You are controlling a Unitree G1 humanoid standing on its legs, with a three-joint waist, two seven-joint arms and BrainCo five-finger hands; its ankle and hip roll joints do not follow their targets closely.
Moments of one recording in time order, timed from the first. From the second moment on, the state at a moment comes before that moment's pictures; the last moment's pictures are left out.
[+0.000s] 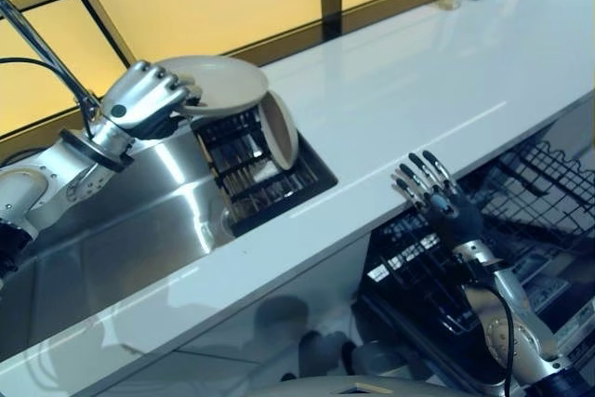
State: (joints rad) left arm -0.58 1.27 -0.49 0.25 0.55 -0.40 0.61; right arm 0.16 -0.60 0.21 -0.22 1.01 -0.26 0.12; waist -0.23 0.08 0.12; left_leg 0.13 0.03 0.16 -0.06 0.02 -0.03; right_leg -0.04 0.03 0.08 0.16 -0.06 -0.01
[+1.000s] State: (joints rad) left arm -0.20 0.45 -0.25 -0.16 -0.70 -0.26 -0.15; right arm -0.12 -0.60 0.11 -0.19 0.79 -0.29 0.09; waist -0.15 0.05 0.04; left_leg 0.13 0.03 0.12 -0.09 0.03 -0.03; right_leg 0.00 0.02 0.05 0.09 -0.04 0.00
